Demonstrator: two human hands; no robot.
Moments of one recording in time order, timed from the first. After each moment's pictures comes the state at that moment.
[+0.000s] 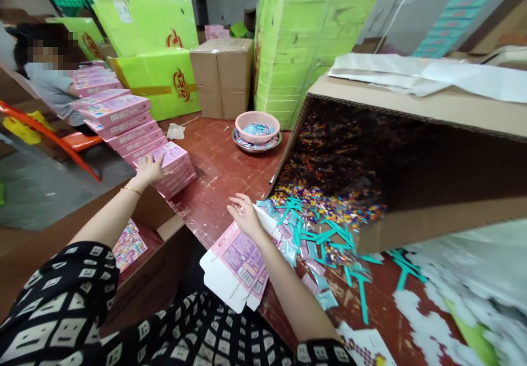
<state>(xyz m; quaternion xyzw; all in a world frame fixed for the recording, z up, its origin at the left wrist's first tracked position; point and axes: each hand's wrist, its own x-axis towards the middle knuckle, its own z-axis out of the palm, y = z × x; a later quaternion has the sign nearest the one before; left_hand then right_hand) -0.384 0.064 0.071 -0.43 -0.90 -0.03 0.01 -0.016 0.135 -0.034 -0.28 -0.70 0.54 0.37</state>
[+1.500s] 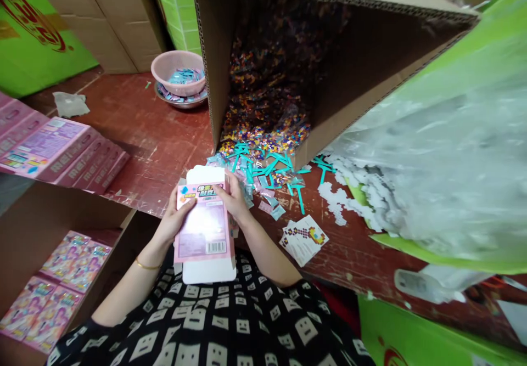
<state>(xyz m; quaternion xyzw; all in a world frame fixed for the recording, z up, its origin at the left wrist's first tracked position) -0.088 -0.001 -0.015 -0.31 -0.58 -0.52 -0.54 0.078 0.075 -0.042 -0.45 -0.49 0.60 0.45</state>
